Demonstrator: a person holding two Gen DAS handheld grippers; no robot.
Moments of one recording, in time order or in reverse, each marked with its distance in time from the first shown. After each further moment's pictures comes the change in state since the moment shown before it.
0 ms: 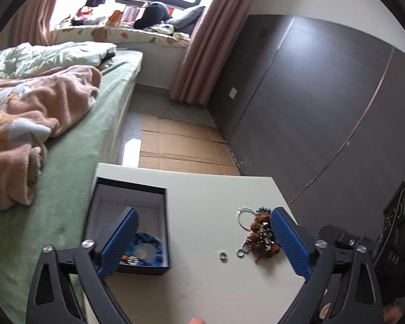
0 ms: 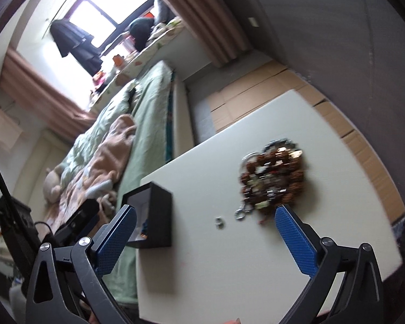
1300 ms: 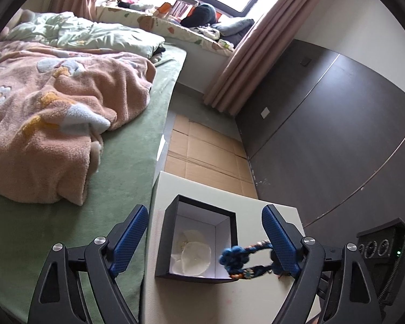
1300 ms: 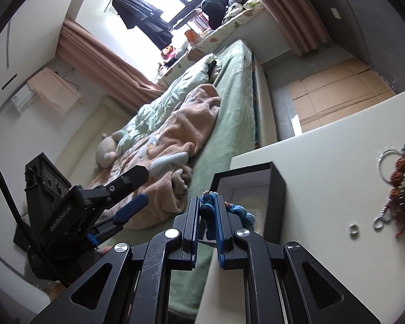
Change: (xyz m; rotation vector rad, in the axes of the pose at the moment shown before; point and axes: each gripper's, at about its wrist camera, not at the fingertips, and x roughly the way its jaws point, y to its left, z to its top) left arm -0.039 0.112 0.028 -0.236 -0.022 0.054; right arm 0.083 0.119 -0.036 -0.179 0.089 0.361
